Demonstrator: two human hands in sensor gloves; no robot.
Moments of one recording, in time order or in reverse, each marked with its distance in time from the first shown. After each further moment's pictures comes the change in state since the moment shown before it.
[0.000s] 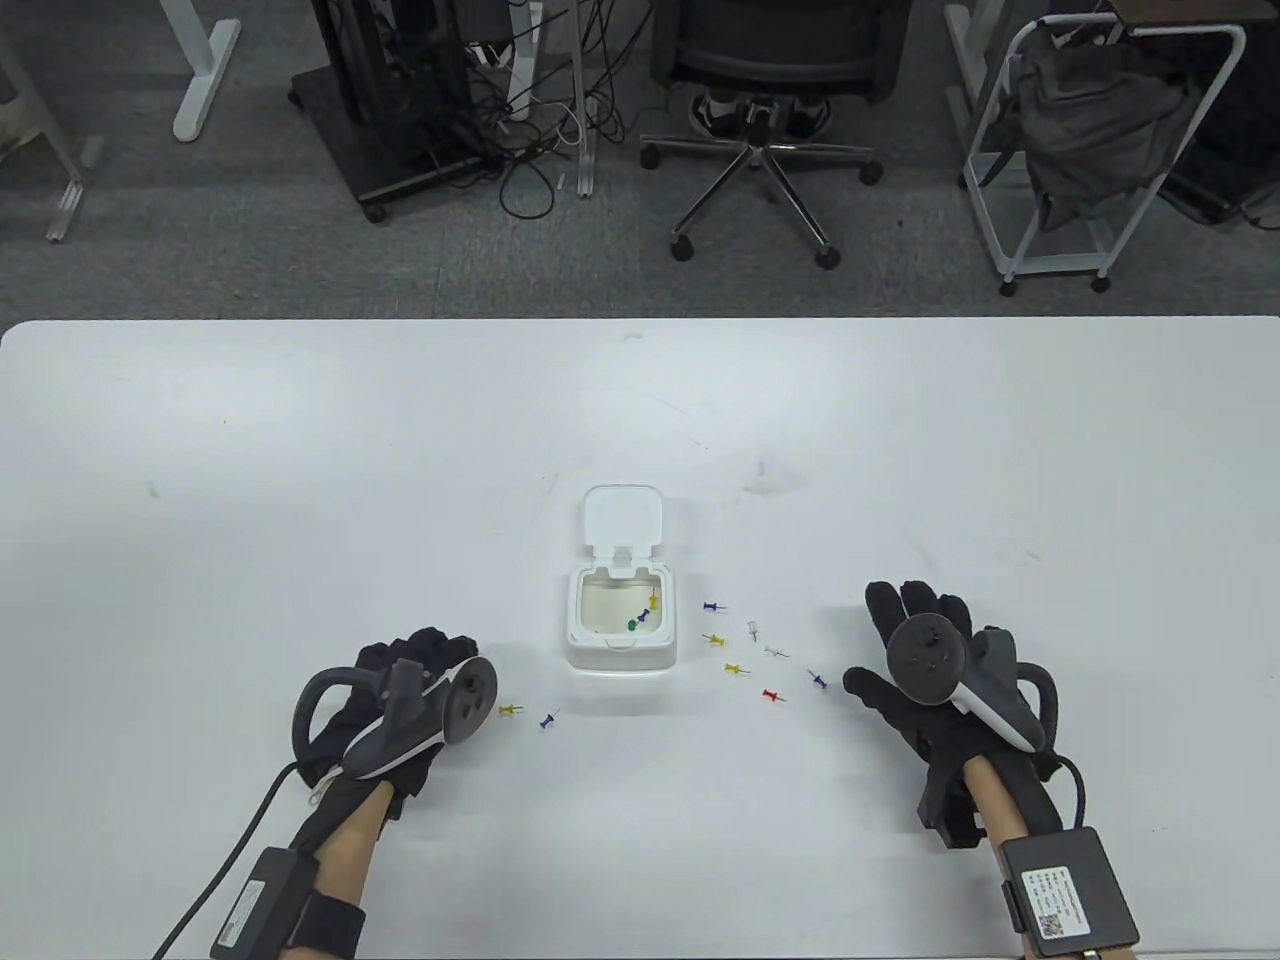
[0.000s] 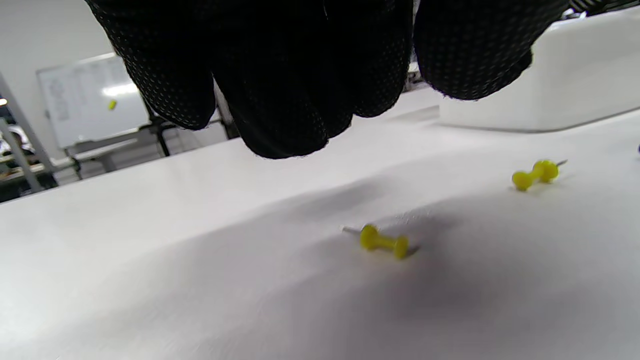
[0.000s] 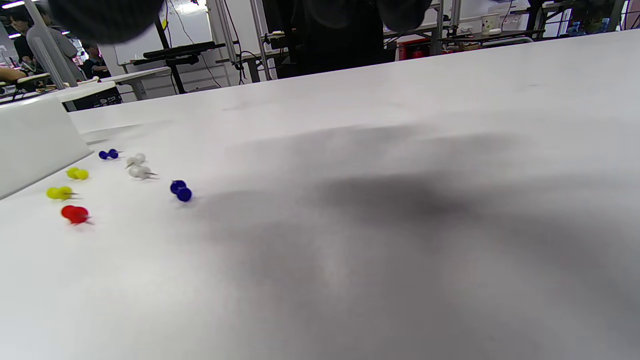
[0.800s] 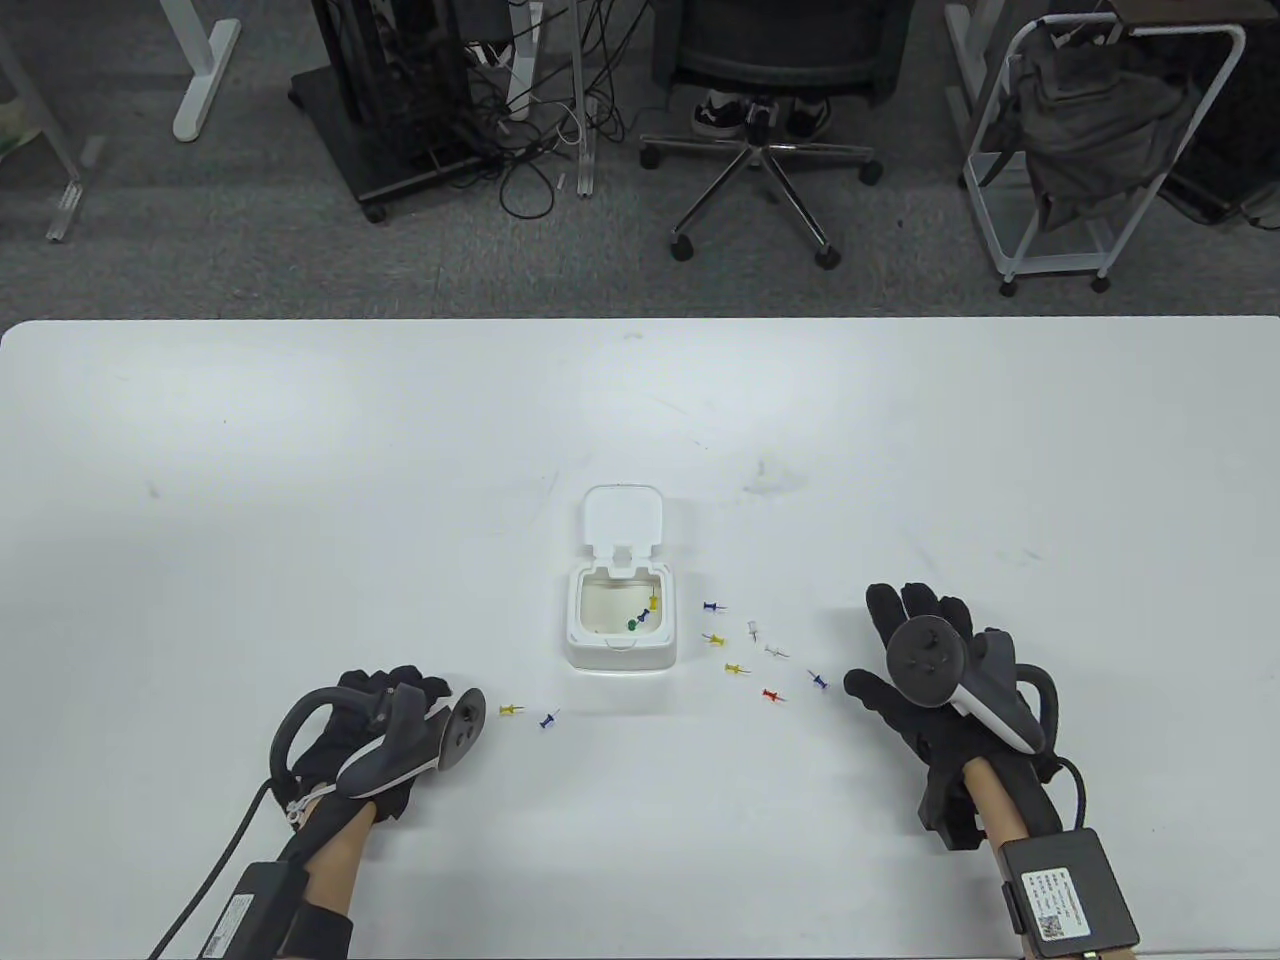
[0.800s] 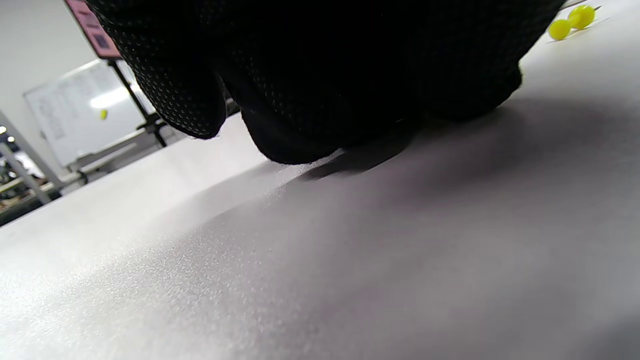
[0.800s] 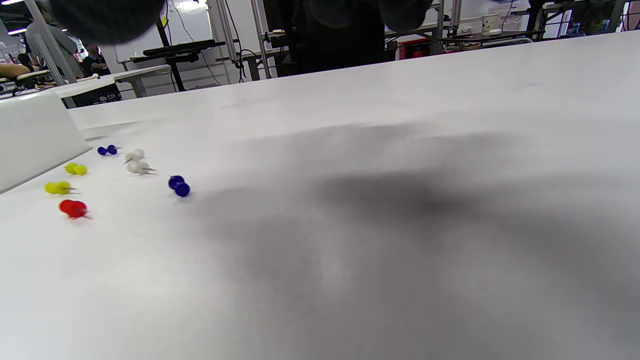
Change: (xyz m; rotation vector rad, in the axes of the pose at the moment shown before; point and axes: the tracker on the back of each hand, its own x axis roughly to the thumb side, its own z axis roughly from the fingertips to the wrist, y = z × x) left_hand -0.001 -0.030 0.004 -0.060 -0.024 -0.152; right_hand 0.001 0.001 0.001 0.003 0.000 0.009
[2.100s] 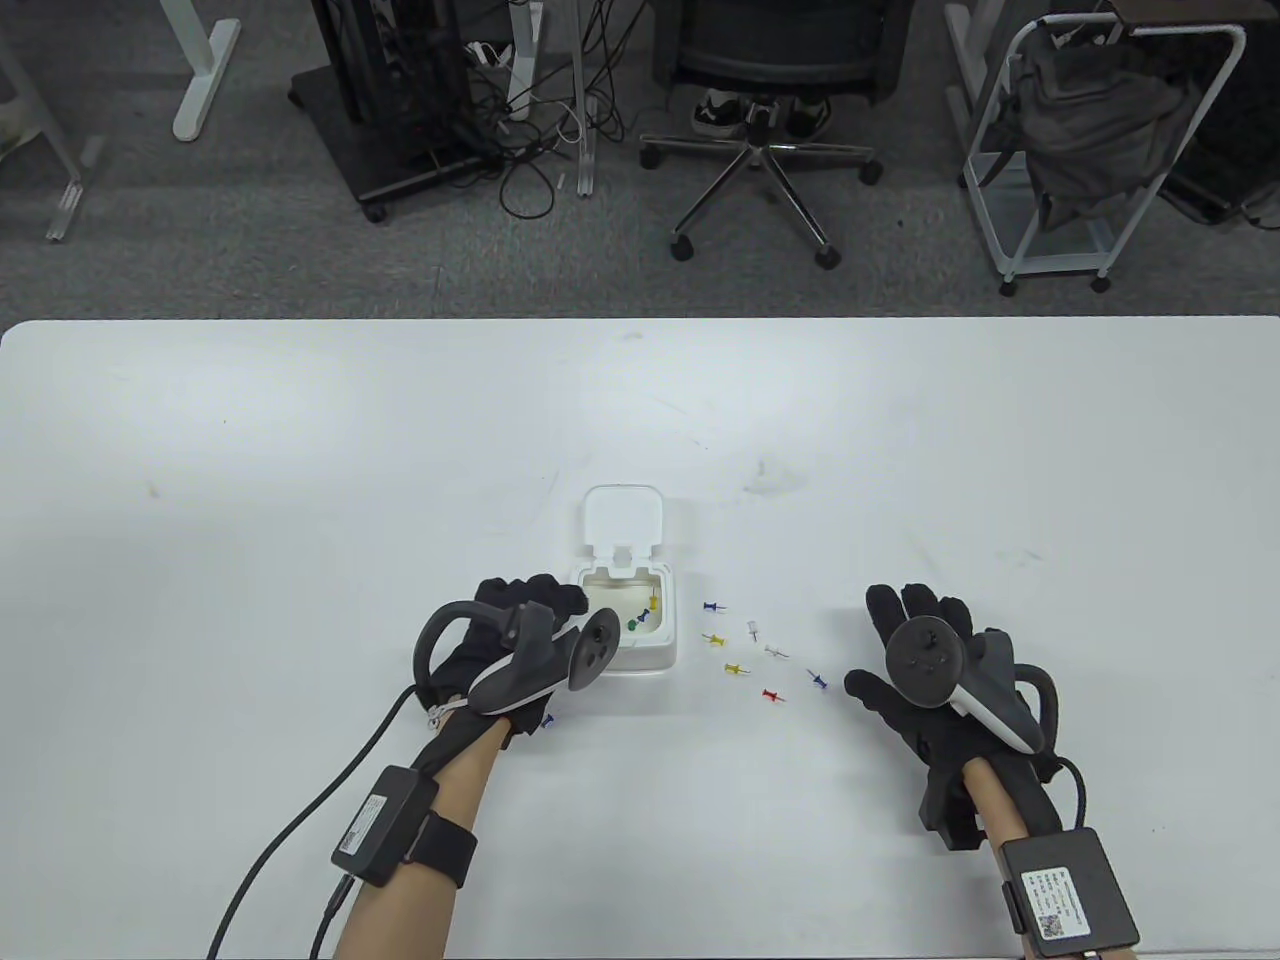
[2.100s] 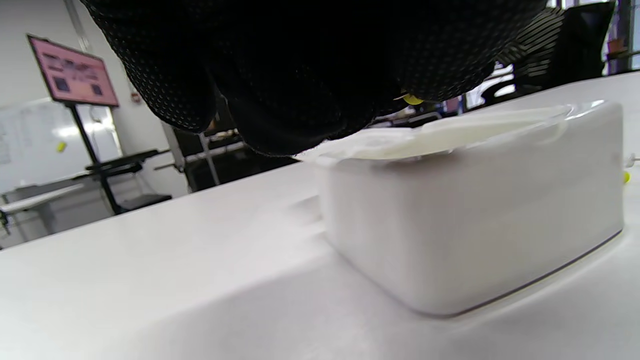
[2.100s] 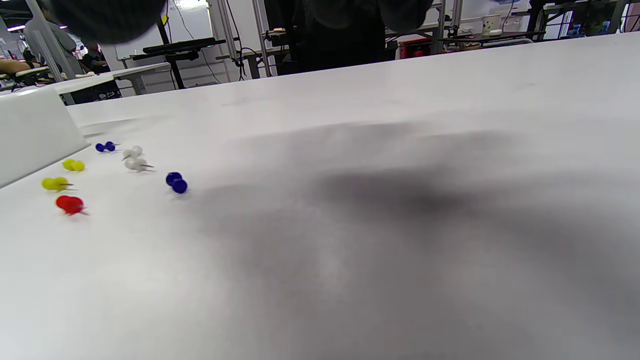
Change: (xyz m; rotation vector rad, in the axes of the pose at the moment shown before) left_hand 0.076 0.104 -0.063 0.194 -0.079 0.151; right_hand 0.000 0.000 0.001 0.002 0.000 0.008
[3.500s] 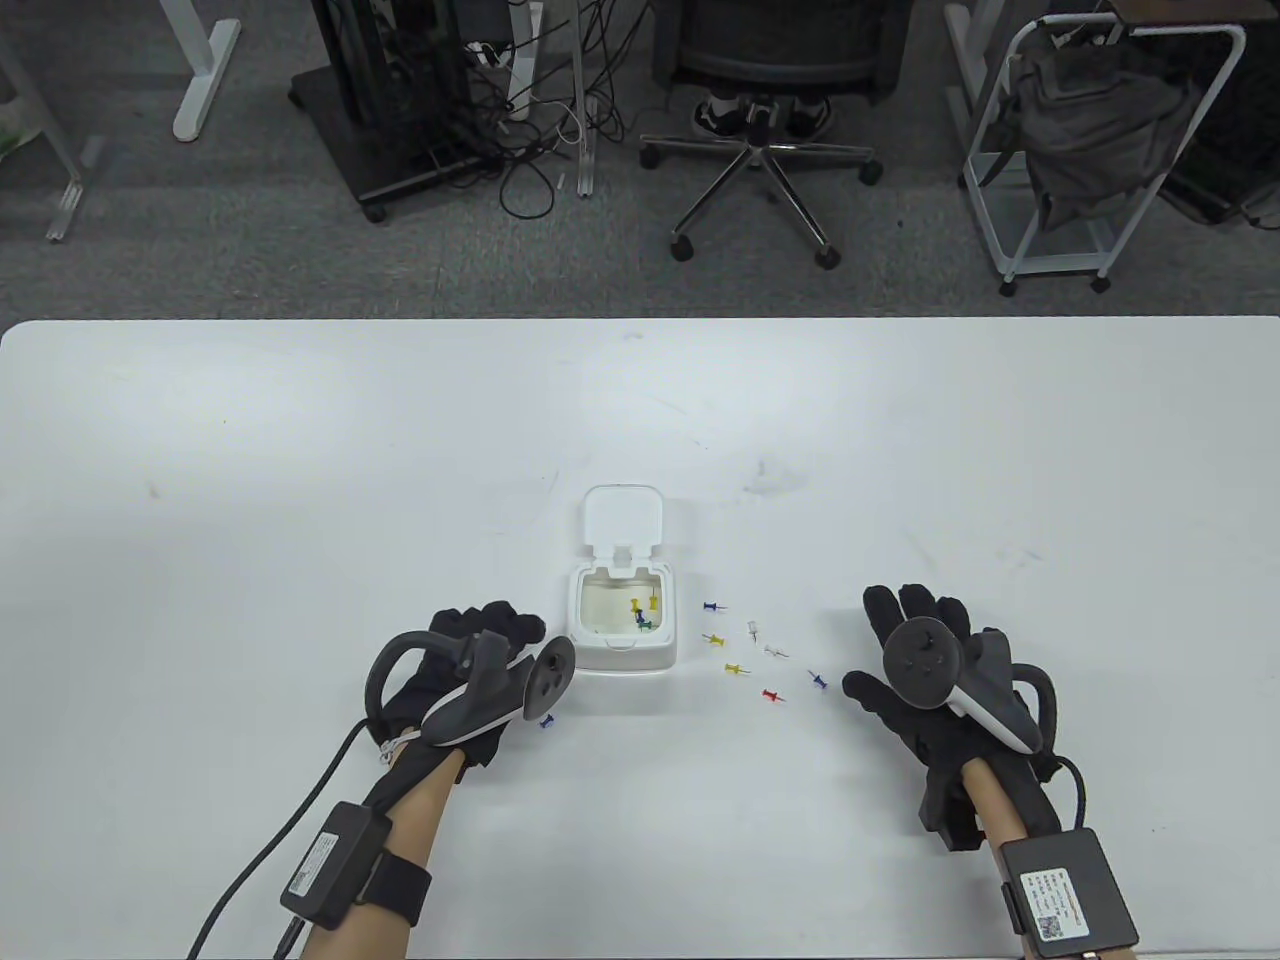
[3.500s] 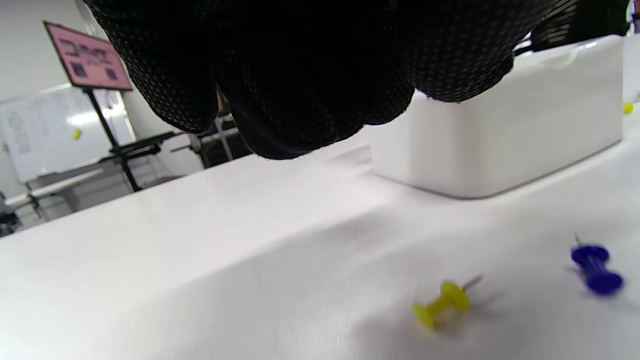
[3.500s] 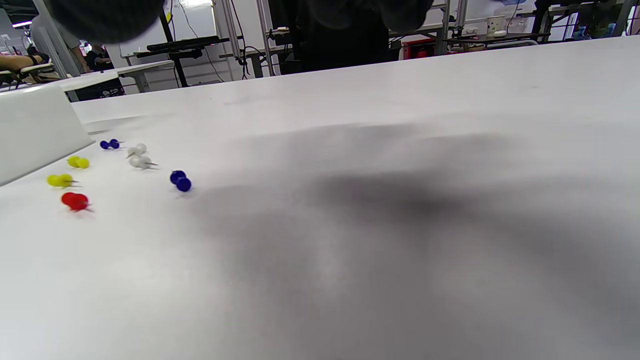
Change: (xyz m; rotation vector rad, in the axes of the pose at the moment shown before) left_hand -0.034 -0.022 0.043 -0.078 0.026 -0.043; right_hand 0.001 0.000 0.000 0.002 -0.008 0.011
